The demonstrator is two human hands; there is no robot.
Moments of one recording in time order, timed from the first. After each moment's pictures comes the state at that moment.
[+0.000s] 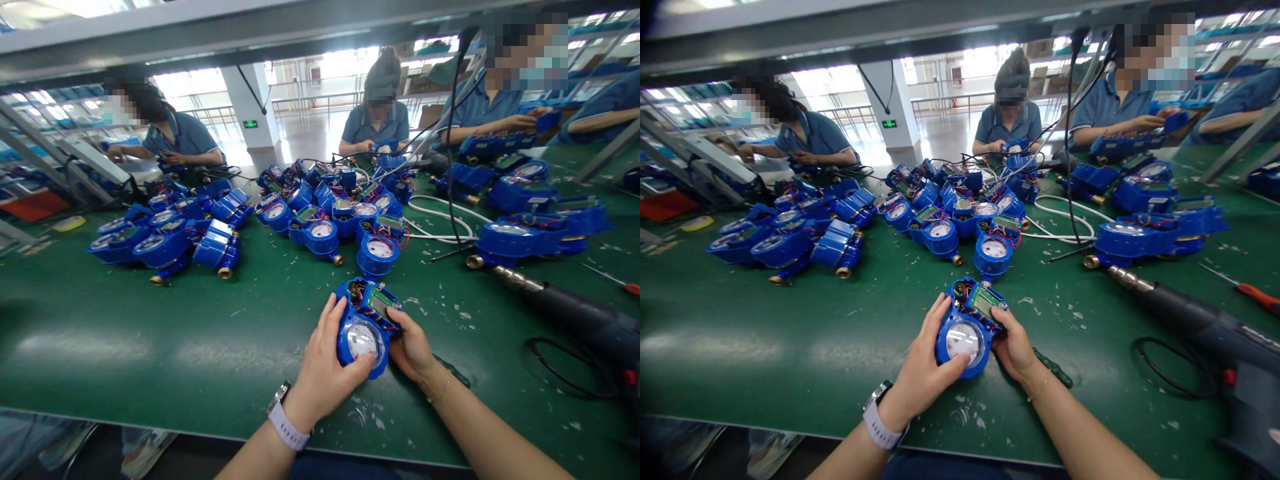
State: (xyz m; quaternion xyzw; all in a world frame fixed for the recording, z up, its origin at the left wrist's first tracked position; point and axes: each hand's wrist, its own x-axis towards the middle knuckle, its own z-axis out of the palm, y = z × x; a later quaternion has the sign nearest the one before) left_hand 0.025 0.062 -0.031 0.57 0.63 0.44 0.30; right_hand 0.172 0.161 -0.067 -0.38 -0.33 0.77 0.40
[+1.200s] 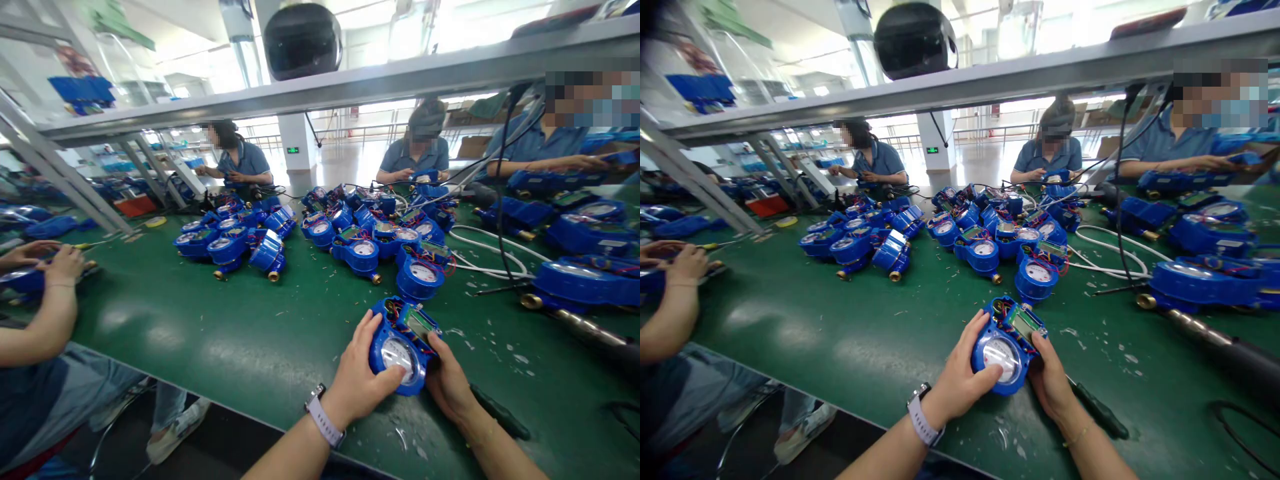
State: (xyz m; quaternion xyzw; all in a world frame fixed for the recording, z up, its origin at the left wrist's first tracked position) left_hand 0.010 0.054 -0.037 0.55 0.59 0.49 0.33; right_hand 0.159 0.146 -0.066 -0.39 -0.25 0.77 0.43
